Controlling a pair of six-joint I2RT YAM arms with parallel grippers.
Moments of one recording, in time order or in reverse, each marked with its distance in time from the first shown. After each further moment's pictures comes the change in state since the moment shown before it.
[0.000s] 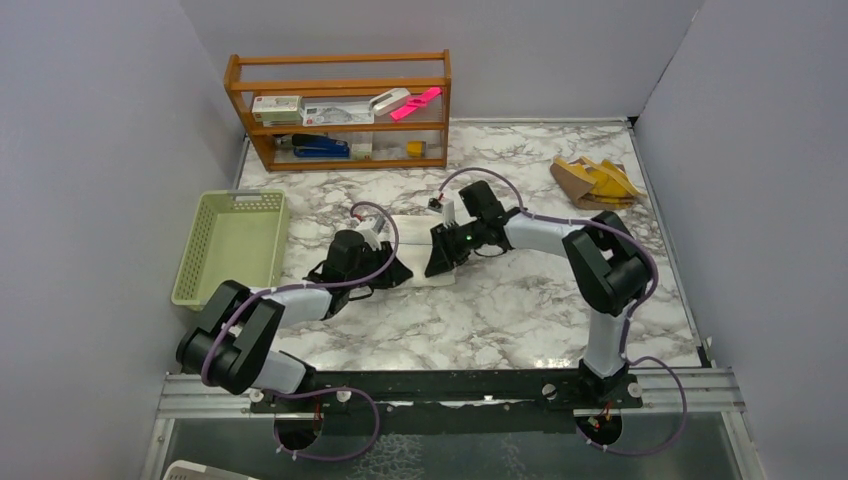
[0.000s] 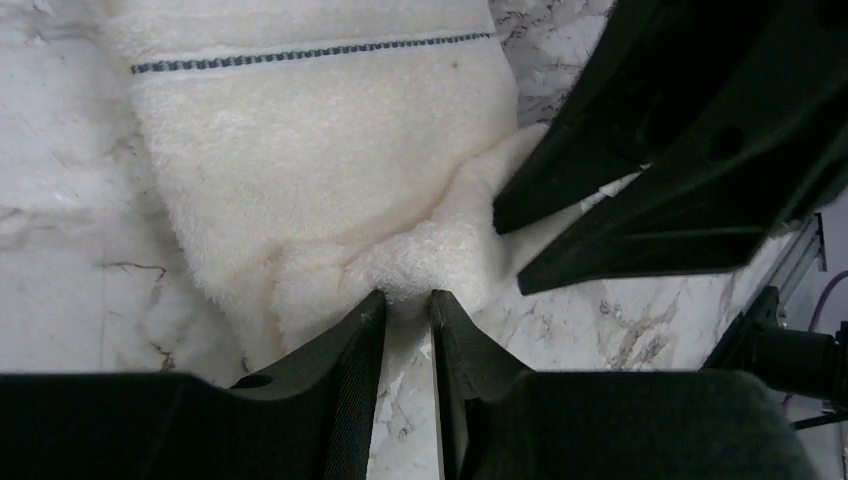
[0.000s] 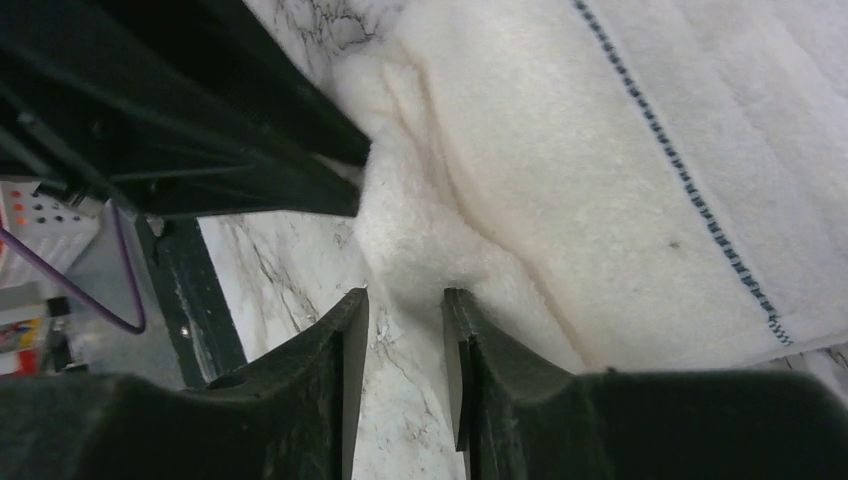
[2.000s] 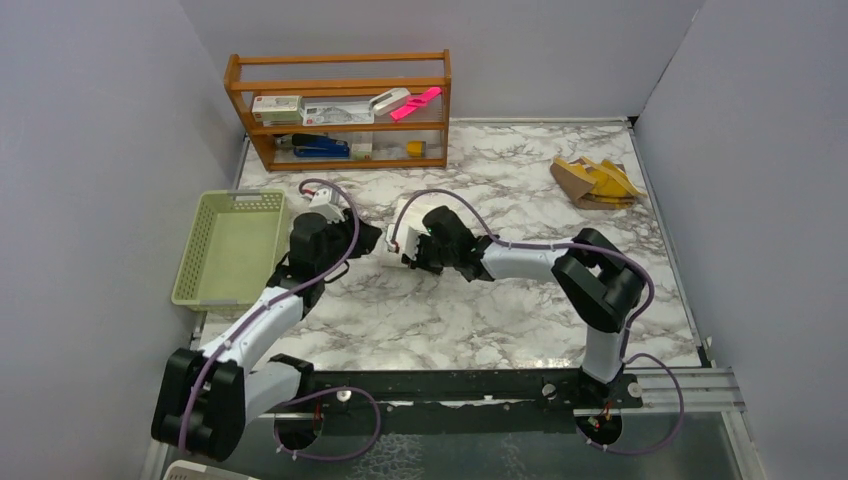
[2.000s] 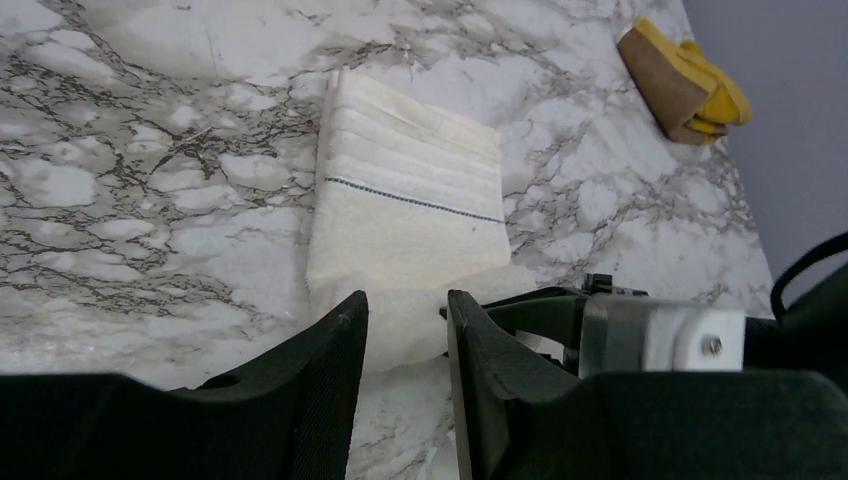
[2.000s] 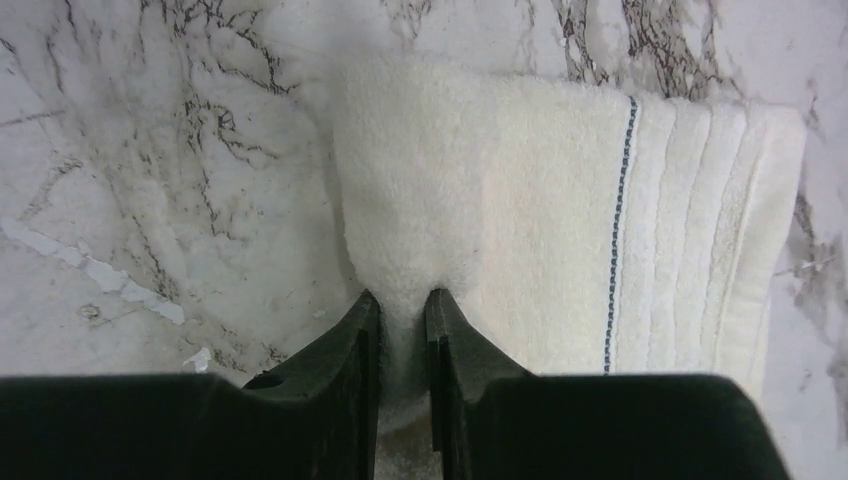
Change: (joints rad) left arm 0.160 -0.270 0.110 -0.207 -0.159 0.055; right arm 0.276 -0.068 -0.102 0.291 0.590 -0.729
